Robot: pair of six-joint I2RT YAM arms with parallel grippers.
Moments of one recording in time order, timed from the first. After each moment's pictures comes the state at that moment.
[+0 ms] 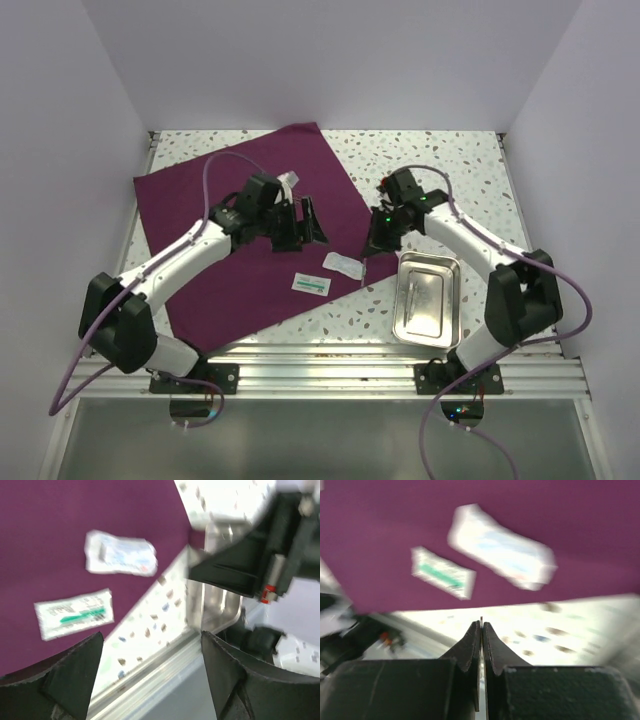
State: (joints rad) left arm -0.58 1.42 1.09 -0.47 0.38 -0.72; right arm 0.47 1.60 1.21 -0.71 -0.34 0.62
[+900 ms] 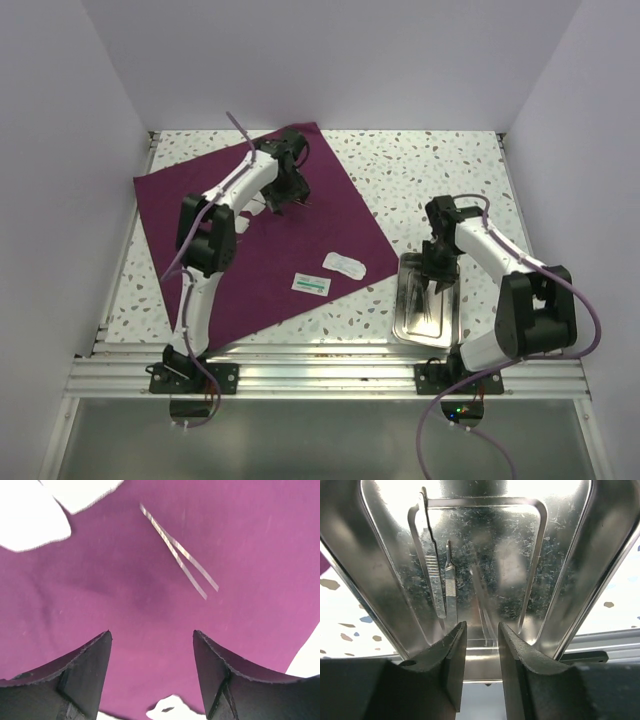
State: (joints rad) left arm -0.42 2.27 2.03 -1.05 -0.15 -0.97; right arm 0.18 1.49 0.98 -1.03 0.03 0.38
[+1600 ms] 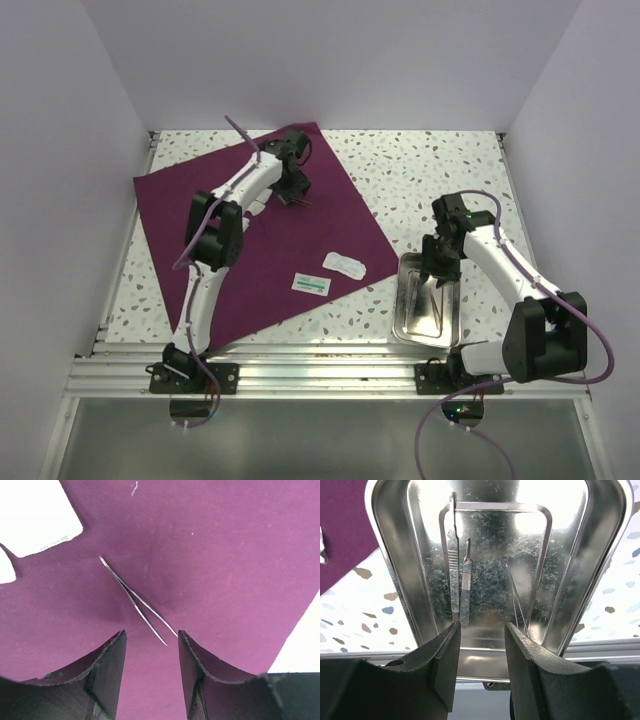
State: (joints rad) left arm -0.41 2.39 2.13 -0.93 -0.18 -1.12; right arm 0.18 1.36 0.97 -1.01 0.01 0.37
